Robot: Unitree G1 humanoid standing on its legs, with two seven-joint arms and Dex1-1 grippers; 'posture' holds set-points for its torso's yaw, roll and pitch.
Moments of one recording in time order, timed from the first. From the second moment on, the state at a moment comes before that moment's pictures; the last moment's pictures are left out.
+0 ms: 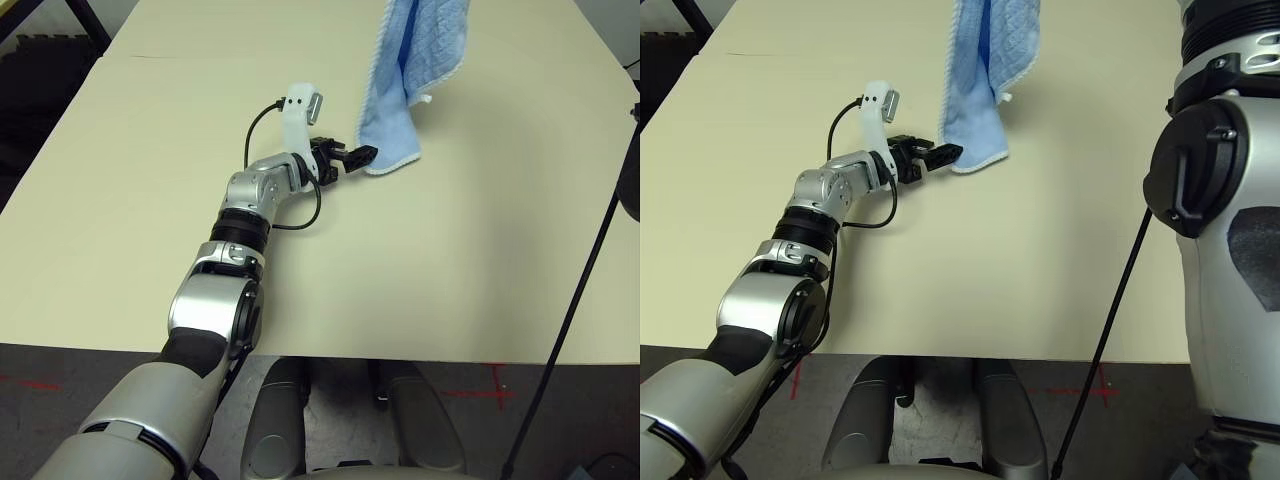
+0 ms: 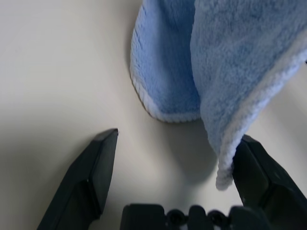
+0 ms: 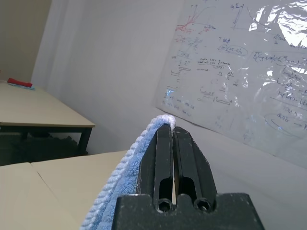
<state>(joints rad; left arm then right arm) -1.12 0.13 0.11 0.87 -0.27 0.49 -0.63 -1.79 -0.54 -0.19 1.15 0.20 -0.15 0.79</state>
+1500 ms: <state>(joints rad) -1.08 0.17 0.10 0.68 -0.39 0.80 -0.63 -1.77 -0.56 -0.19 1.15 0.18 -0.16 0.78</state>
